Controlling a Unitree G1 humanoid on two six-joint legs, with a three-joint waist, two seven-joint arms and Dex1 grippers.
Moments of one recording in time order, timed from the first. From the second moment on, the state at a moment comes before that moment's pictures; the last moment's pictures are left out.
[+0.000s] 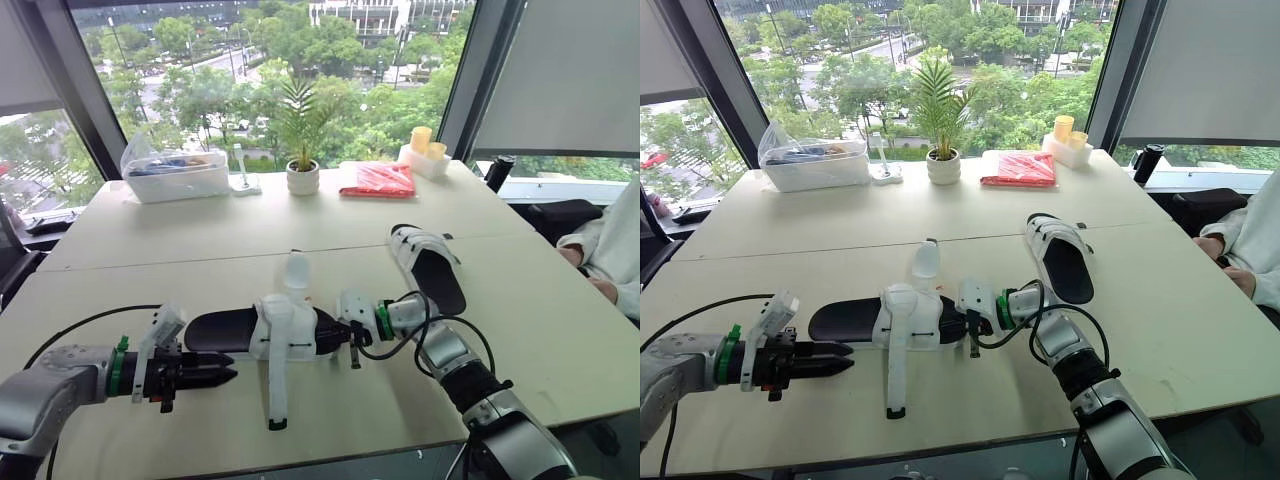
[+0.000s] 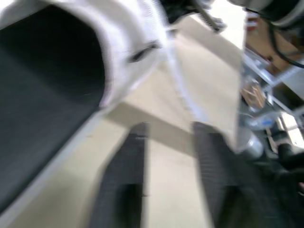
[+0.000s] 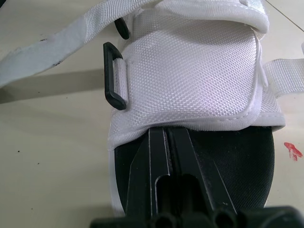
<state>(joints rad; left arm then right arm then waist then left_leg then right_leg) -0.05 0.91 0.15 -0.28 -0.69 0.76 -1.21 -0.67 -0.31 0.33 0.49 -0.02 -0.11 1.21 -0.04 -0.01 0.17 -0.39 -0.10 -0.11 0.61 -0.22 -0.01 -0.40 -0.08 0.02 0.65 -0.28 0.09</state>
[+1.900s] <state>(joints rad) -0.64 0.51 0.09 0.33 -0.84 1.06 -0.94 -0.73 -0.30 0.35 0.59 -0.02 -0.18 1.21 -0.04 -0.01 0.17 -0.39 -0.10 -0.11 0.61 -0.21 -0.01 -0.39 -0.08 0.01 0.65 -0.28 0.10</state>
